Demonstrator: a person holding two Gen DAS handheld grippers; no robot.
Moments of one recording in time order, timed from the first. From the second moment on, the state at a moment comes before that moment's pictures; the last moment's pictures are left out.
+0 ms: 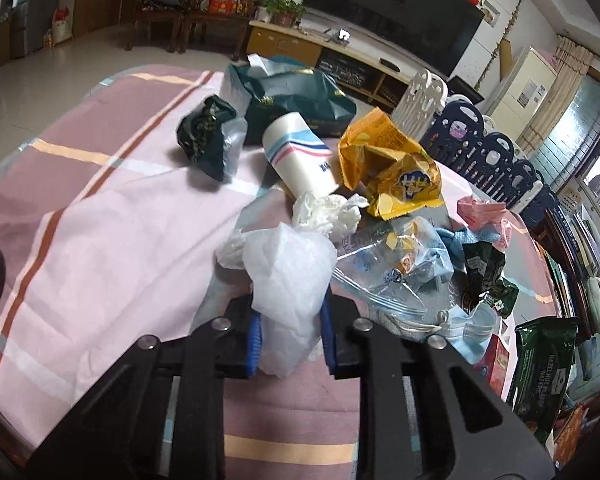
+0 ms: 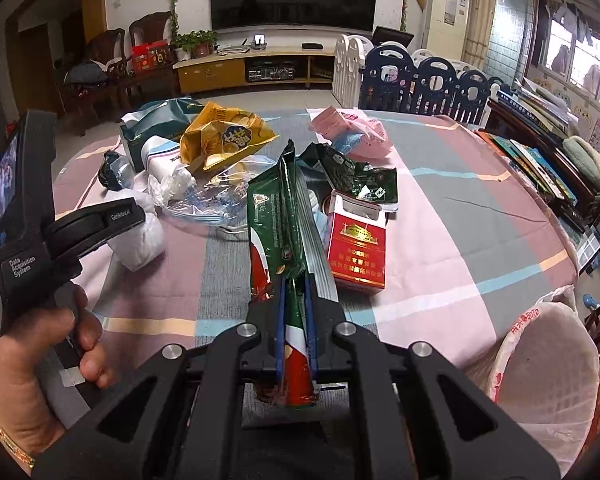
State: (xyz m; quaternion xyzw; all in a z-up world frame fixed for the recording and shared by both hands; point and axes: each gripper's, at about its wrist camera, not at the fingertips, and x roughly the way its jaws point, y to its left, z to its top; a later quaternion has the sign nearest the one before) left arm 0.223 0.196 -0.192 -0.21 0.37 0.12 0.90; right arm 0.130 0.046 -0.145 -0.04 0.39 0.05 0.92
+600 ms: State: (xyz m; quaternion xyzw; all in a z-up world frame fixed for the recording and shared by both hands) left arm 0.146 0.213 -0.152 -0.20 0.29 0.21 0.91; right arm 0.125 0.024 -0.127 -0.01 0.37 0.02 0.93
